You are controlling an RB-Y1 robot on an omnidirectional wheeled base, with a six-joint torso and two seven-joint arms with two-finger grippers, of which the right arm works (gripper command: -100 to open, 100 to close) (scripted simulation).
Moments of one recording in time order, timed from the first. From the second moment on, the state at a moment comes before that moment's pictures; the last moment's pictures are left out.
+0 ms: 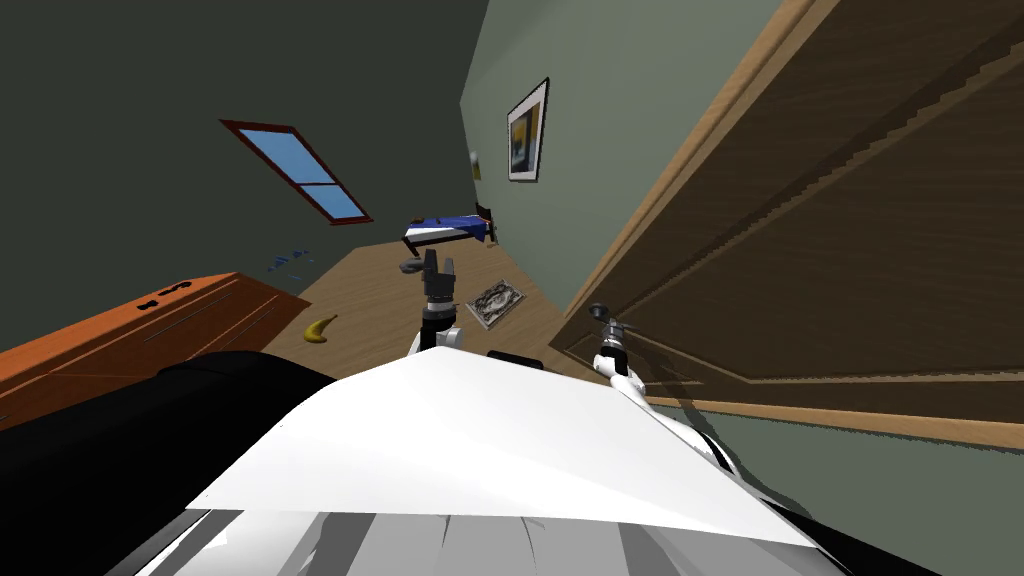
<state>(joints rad) -0.18 -0.36 -0.24 -0.57 -0.17 -0.71 -0.06</state>
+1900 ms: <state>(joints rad) -0.25 -0.39 -0.18 -0.46 -0.09 -0.78 -0.17</state>
